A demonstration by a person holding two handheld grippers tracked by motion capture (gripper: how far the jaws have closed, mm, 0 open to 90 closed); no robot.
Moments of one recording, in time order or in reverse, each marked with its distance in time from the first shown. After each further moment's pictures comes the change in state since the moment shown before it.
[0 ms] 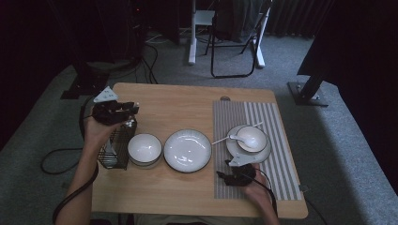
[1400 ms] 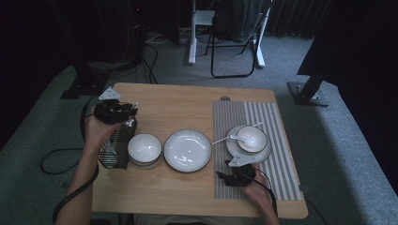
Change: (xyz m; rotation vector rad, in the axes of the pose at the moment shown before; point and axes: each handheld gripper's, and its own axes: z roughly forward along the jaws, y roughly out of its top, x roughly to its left) left arm 0.007 -0.004 0.010 0.102 0.060 -0.041; right arm 0.001 0.000 0.000 0.003 0.003 -0.005
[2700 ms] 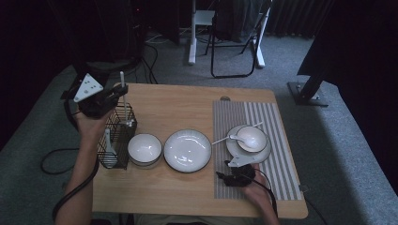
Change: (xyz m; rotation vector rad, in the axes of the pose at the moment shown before) left arm -0.028 0.040 -0.073 -0.441 0.104 0.115; right arm 0.001 0.000 0.001 0.003 -0.002 -0.008
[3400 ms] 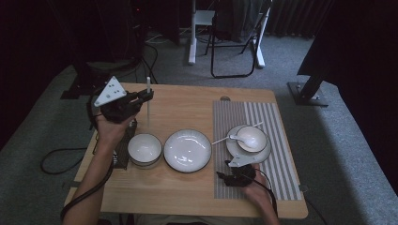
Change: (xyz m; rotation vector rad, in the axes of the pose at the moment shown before) left arm -0.056 0.013 0.025 0.001 -0.206 0.026; right arm 0.000 0.000 -0.001 -0.004 -0.002 0.001
